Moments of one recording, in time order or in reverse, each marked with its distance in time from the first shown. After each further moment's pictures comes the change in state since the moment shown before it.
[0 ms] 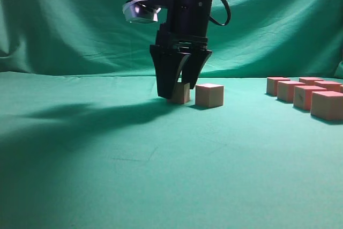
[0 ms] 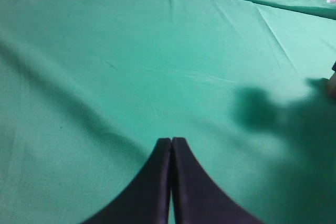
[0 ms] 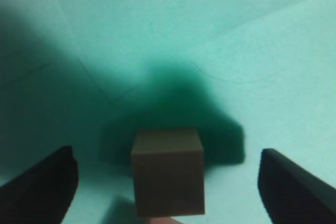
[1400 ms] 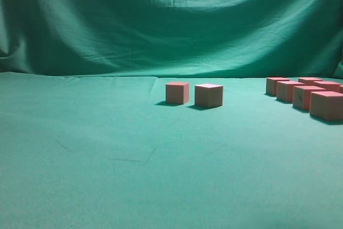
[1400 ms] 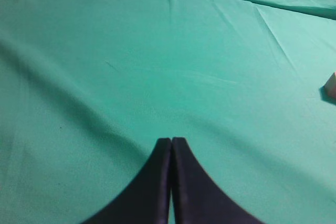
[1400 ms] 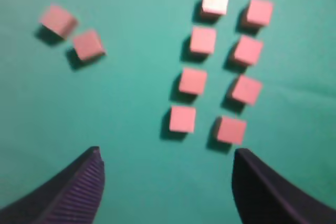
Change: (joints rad) left arm 0.000 0.000 0.000 0.000 0.000 0.000; right arm -0.127 -0.919 0.652 -0.215 0.032 0.851
